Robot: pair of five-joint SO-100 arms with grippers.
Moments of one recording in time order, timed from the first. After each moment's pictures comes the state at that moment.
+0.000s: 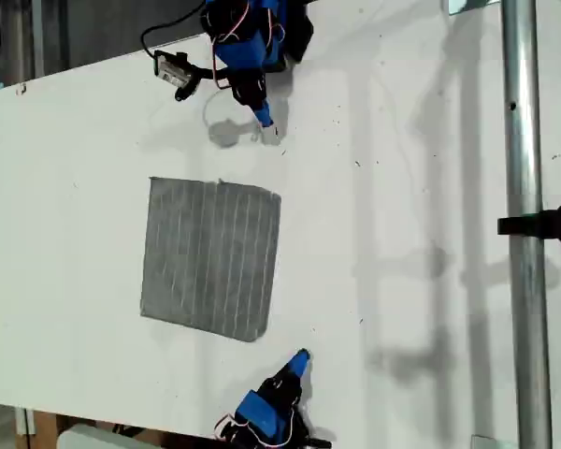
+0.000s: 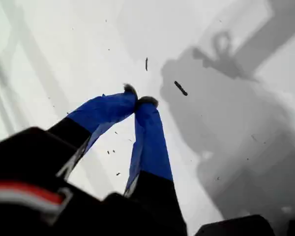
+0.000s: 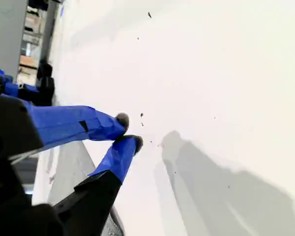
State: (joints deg) arm 0 16.0 198.8 178.4 74.2 -56.9; arm 1 6.0 188.3 166.3 79.3 73.1
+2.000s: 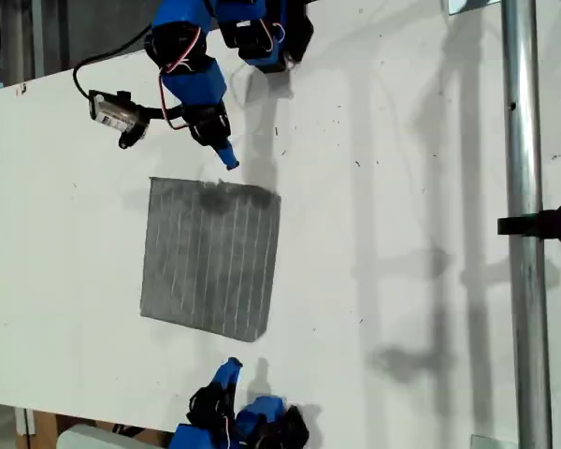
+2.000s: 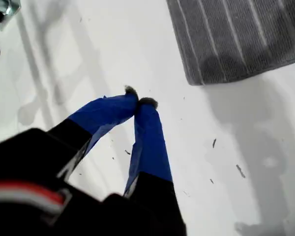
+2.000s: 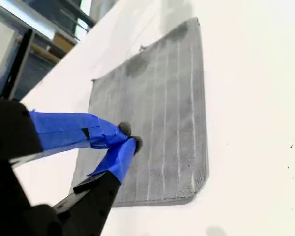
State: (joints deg) arm 0 -12.8 155.0 120.1 86.5 -84.4; arm 1 6.1 124.5 100.5 75.8 60.4
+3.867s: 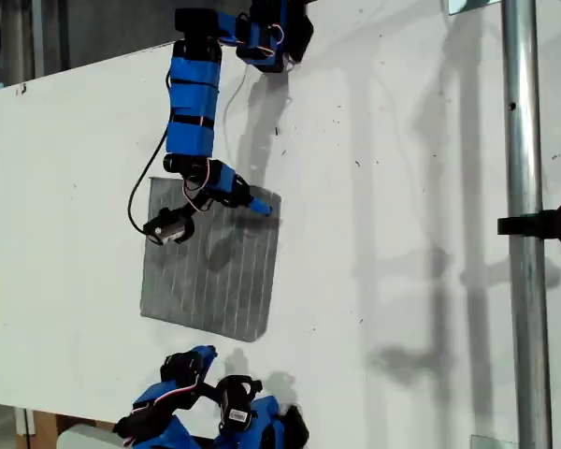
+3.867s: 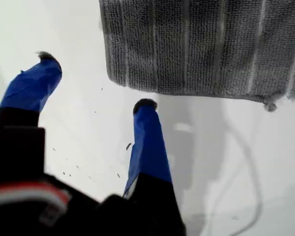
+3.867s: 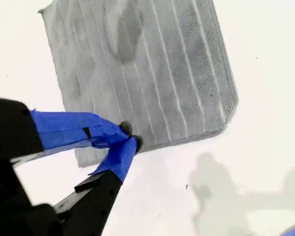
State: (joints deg) arm 0 -30.8 120.1 97.8 95.6 -65.0; arm 1 12.0 74.5 77.0 79.0 28.5
